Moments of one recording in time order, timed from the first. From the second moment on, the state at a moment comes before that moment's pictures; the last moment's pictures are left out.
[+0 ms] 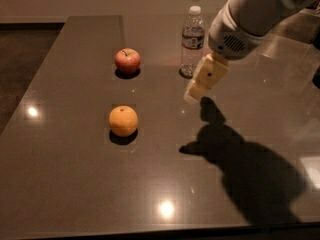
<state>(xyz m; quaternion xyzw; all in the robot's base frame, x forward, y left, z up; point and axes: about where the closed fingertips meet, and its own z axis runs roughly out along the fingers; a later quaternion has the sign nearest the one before) 0.522 -0.107 0.957 -0.54 0.80 0.04 0.24</state>
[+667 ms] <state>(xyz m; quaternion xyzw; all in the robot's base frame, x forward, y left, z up) 0.565 -0.052 0.942 -0.49 0.83 0.04 0.26</state>
